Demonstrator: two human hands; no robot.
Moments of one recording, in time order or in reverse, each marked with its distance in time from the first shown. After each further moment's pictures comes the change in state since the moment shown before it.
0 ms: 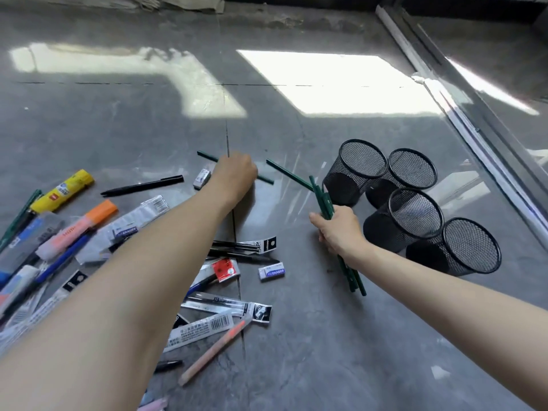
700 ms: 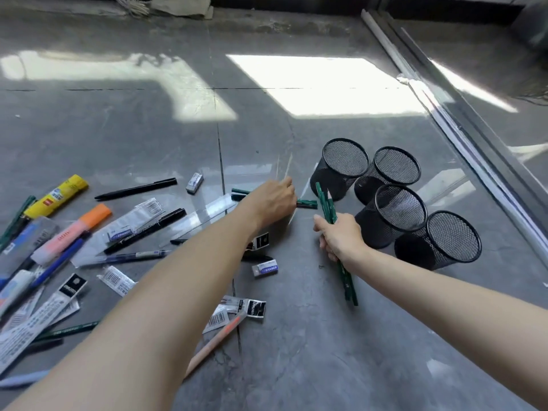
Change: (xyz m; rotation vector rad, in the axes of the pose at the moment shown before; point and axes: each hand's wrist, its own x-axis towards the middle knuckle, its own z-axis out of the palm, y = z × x) left_hand -0.016 0.072 -0.026 0.161 0.187 0.500; right_hand -0.017 0.008 -0.010 0.081 0.057 0.121
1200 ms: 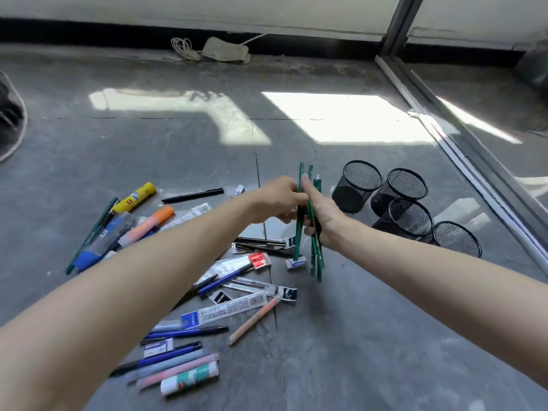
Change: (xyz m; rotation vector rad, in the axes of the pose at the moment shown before) left_hand -0.099 -0.026 -0.093 -1.684 -0.071 -0.579; right_hand -0.071 -0.104 0.037 0.523 -0.304 0.094
